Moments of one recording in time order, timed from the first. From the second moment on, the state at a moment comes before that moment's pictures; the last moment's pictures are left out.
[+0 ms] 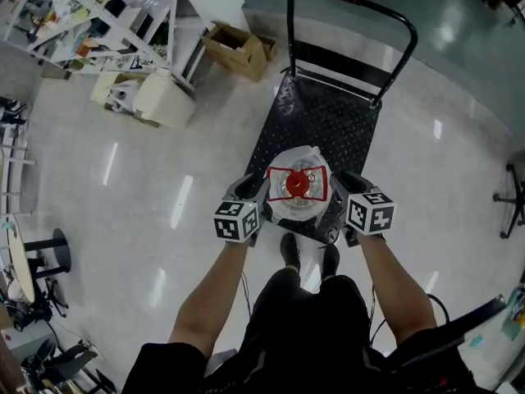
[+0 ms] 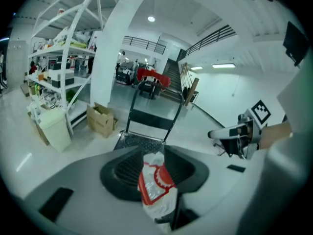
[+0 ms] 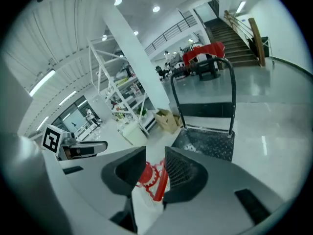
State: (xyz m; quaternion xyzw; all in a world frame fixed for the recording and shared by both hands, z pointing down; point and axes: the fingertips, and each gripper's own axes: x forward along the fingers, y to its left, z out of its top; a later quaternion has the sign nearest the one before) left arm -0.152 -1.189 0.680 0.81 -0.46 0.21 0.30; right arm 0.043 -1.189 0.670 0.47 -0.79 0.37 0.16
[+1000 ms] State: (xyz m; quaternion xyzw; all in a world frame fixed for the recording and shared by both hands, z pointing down) left arm 0.041 -1.081 0.334 0.91 -0.41 0.04 0.06; right arm 0.189 -1.096 0.331 0.47 -0.87 0.13 0.02
